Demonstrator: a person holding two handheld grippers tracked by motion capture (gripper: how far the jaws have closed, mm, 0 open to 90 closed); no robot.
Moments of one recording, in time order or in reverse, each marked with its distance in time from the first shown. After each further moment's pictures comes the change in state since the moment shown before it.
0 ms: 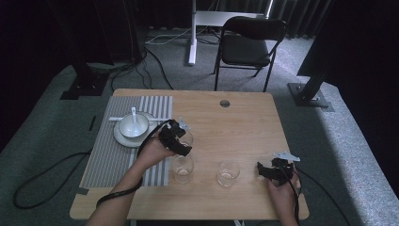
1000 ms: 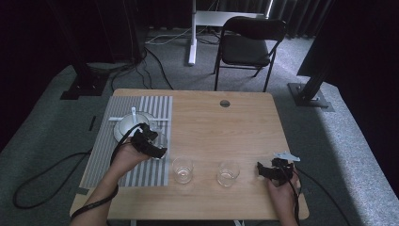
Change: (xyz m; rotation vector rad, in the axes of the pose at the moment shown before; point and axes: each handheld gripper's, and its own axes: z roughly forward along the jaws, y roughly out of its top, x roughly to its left) left arm 0.037 -0.067 -0.031 0.030 0.079 -0.117; right arm 0.000 0.000 0.000 0.001 0.000 0.001
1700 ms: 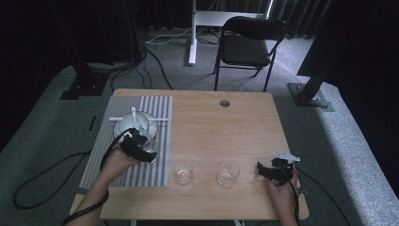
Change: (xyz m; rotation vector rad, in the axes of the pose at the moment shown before) left arm 0.013 -0.030 -0.001 0.029 0.009 -0.034; right arm 0.000 0.000 0.000 0.000 0.000 0.000
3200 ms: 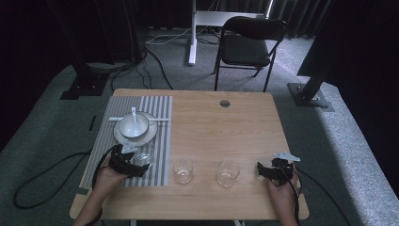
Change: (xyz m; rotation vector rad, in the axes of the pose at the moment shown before) left arm 0.003 -0.071 0.015 -0.158 -0.014 -0.093; right arm 0.000 0.000 0.000 0.000 -0.001 0.001
